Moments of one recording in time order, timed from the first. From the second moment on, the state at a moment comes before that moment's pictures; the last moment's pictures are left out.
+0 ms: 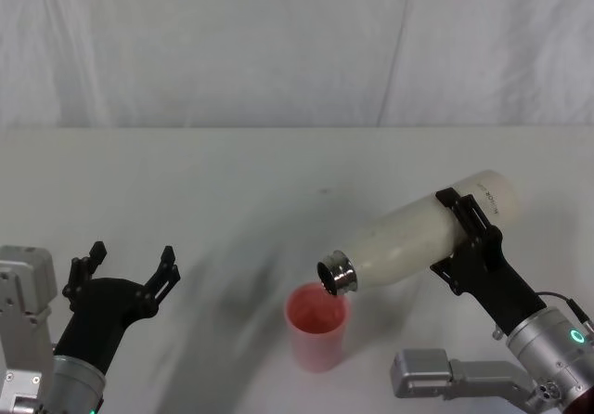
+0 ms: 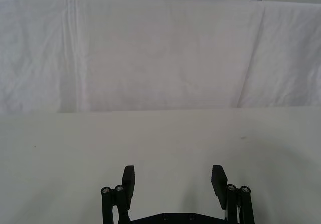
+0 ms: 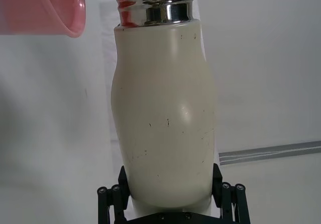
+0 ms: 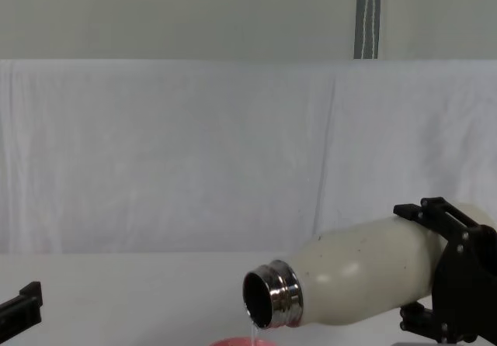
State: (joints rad) left arm 0.27 0.24 0.04 -1.85 -0.25 -0.02 -0.02; right arm 0.10 0.47 -0.54 -1.63 -1.05 -0.02 -0.20
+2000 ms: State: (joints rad) left arm 0.27 0.24 0.04 -1.85 -0.25 -0.02 -0.02; right arm 0.11 0.47 -0.54 -1.62 -1.05 -0.02 -0.21
